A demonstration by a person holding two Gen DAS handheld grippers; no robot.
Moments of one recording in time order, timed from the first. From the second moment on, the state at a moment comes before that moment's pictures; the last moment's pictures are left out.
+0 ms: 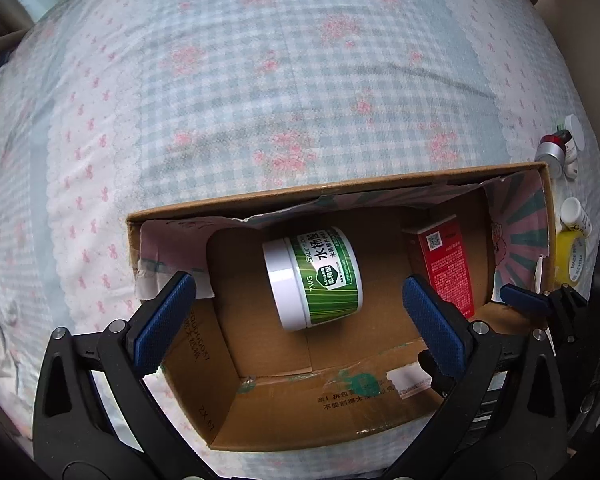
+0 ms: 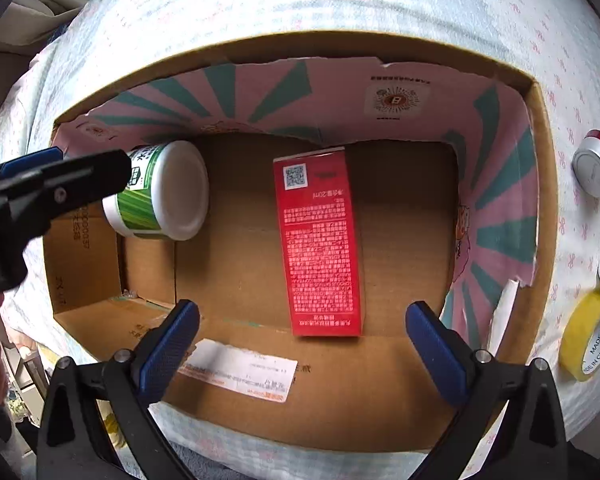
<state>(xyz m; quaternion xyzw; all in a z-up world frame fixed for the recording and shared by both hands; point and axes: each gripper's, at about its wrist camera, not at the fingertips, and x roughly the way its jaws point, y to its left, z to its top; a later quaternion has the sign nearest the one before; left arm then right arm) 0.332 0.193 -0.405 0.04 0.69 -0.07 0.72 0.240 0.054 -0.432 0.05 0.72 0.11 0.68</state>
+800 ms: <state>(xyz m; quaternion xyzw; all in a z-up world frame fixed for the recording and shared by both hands) 0.261 0.230 -0.285 0.02 0.61 -0.07 0.79 0.195 0.050 -0.313 0.06 0.64 0.09 0.76</state>
